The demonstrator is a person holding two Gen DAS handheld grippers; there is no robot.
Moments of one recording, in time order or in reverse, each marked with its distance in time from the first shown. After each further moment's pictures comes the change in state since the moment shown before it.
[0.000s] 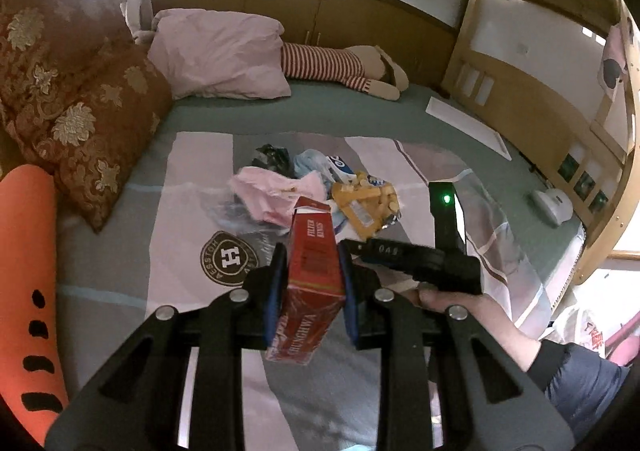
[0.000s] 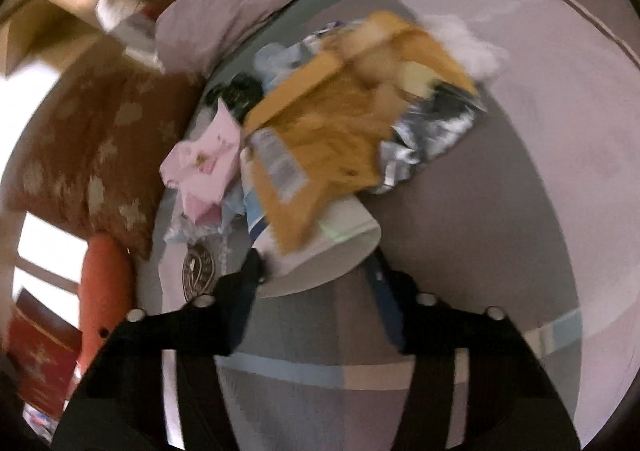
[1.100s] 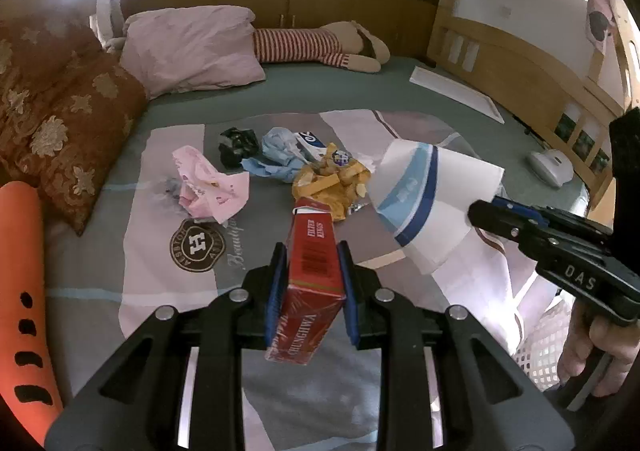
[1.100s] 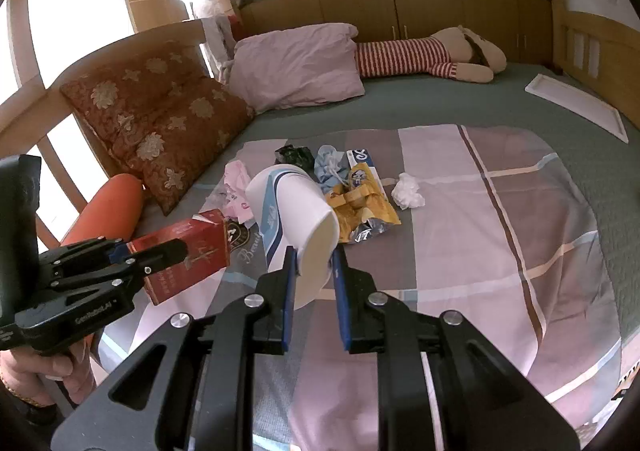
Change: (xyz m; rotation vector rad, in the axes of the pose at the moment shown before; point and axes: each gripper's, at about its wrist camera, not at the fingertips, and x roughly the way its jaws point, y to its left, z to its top) left arm 0.012 -0.051 -0.017 0.105 0.060 0.011; right arm -0.194 0.061 -0.069 -0.411 -0.282 -0.186
